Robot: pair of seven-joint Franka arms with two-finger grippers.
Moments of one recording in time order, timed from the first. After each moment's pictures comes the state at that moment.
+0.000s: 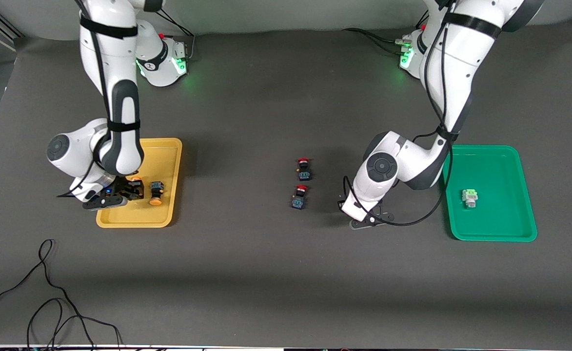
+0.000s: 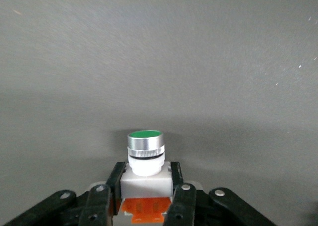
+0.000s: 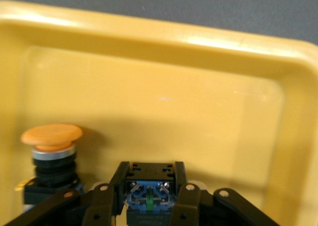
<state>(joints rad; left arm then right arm) -0.29 0.63 -0.21 -1.77 0.20 2.42 -0.80 0.97 0.71 -0.99 -2.25 1.08 2.46 -0.92</state>
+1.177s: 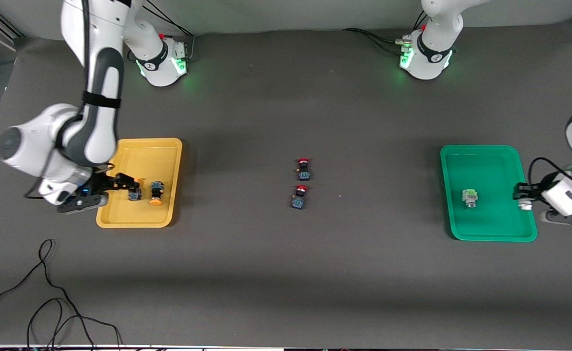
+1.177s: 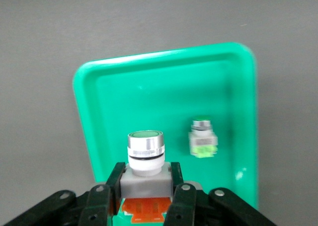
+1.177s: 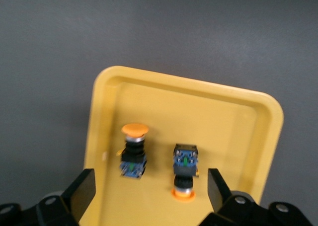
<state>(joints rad) 0.40 0.36 -0.18 -1.83 0.12 2.12 0.31 1.18 0.65 -1.39 -2.03 0.84 1.96 -0.76</state>
